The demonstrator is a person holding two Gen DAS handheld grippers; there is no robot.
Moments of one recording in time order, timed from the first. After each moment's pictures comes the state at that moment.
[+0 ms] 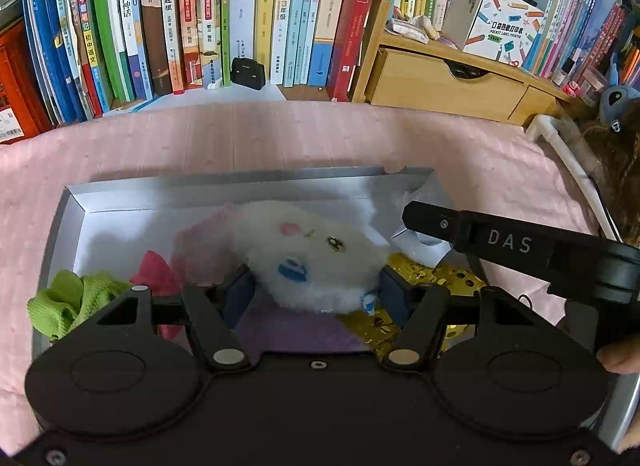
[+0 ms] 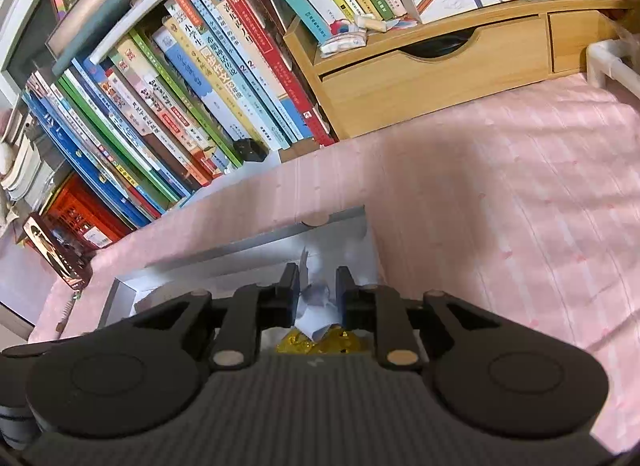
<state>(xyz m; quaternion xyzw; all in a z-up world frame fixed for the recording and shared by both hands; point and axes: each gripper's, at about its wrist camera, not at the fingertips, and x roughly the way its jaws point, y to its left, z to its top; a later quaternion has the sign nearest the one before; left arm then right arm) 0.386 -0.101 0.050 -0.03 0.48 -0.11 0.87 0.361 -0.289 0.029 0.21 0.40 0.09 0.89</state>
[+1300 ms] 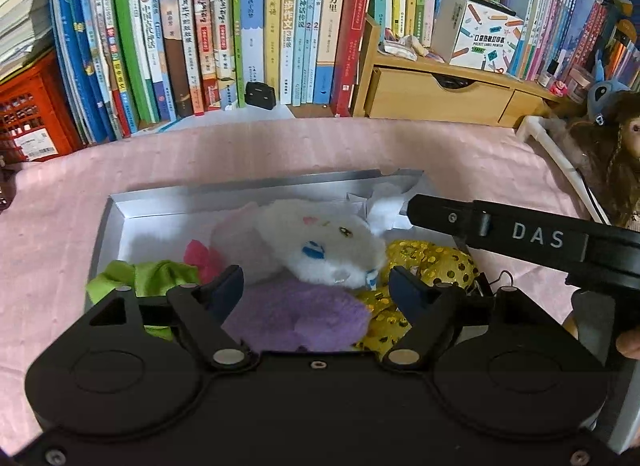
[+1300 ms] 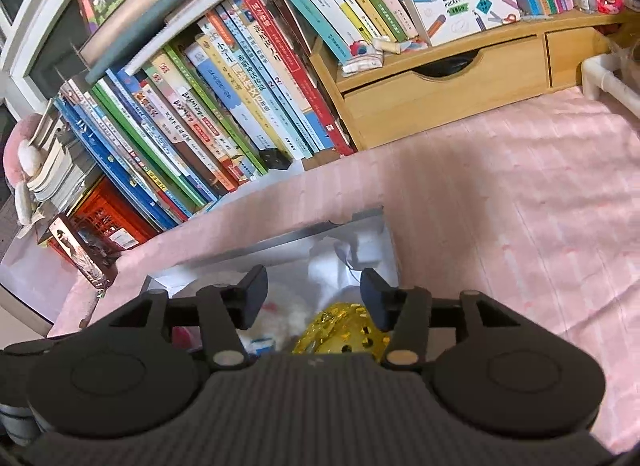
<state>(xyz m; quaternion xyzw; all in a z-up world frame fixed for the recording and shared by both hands) 0.350 -0.087 0.085 0.00 0.46 -0.11 0.88 0.327 -0.287 0.057 0.21 0.37 0.11 0.90</state>
